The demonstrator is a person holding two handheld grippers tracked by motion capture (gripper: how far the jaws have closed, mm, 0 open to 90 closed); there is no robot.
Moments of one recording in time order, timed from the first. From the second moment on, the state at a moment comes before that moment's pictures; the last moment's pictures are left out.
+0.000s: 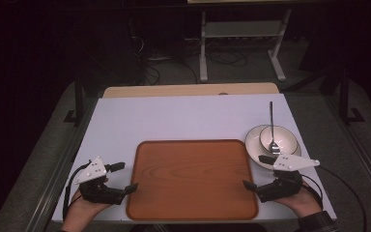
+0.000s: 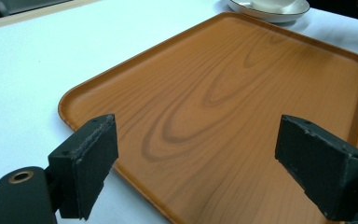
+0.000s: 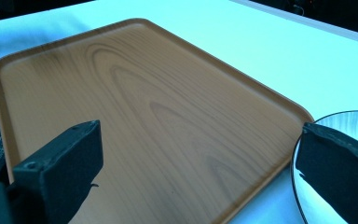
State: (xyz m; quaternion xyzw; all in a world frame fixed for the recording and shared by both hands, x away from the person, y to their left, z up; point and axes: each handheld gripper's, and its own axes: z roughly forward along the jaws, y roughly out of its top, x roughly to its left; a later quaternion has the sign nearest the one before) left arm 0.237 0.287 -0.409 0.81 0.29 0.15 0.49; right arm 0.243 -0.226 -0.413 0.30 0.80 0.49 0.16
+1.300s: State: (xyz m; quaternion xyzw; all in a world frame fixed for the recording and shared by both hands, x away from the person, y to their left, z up) left arm 0.238 0.289 -0.410 0.81 0.30 0.14 0.49; right arm 0.271 -0.220 -0.395 0.31 0.80 0.49 0.17
